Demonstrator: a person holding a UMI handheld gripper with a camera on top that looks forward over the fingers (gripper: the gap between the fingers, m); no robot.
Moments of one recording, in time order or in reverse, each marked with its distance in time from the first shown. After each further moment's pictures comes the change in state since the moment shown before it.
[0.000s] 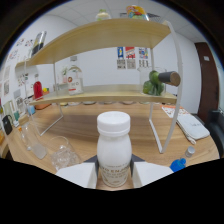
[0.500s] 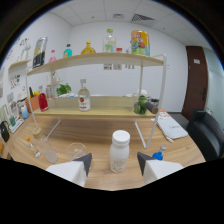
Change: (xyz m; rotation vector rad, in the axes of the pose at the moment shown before) arm -0.020 -0.040 -0.092 -0.031 0.193 0.008
